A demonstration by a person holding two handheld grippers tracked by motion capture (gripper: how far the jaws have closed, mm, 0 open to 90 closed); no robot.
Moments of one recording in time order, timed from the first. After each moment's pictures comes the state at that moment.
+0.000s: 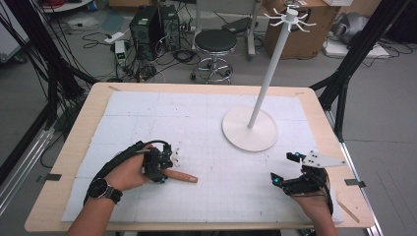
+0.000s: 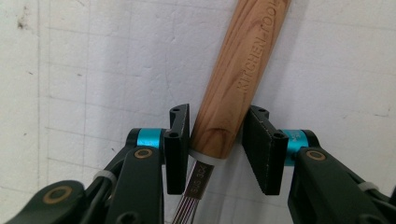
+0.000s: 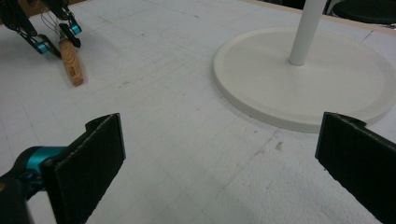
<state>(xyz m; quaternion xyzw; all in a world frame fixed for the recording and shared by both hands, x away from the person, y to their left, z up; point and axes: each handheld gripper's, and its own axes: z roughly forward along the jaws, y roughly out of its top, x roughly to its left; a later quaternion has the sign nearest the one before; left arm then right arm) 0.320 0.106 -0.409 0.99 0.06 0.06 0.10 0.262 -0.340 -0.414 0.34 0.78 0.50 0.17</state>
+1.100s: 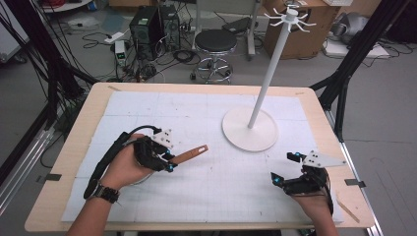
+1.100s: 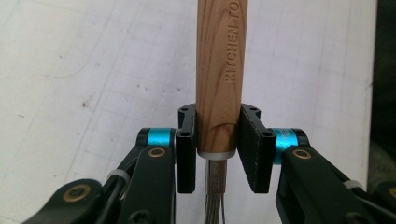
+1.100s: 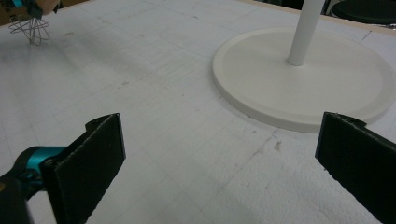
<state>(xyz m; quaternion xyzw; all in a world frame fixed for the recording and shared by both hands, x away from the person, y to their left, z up) 0.320 0.124 -0.358 0.94 0.14 0.03 0.32 0.262 -0.341 -0.413 0.34 0.78 0.50 0.17</state>
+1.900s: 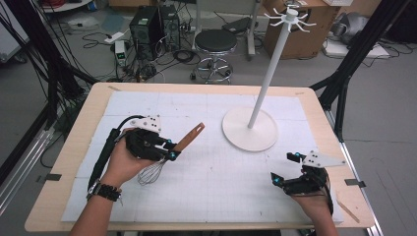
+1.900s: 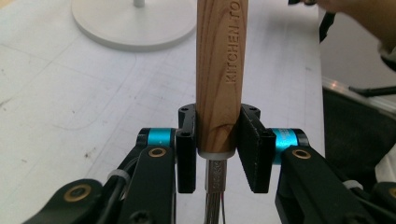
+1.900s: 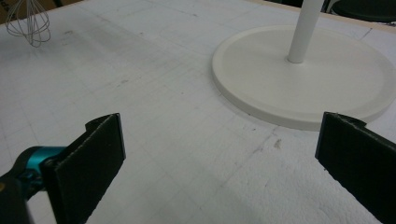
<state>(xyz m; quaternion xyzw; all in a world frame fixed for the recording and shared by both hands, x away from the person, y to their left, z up) 0.327 0.141 -0.339 0.87 0.18 0.00 0.46 0.262 -0.341 -0.415 0.34 0.78 0.50 0.17</state>
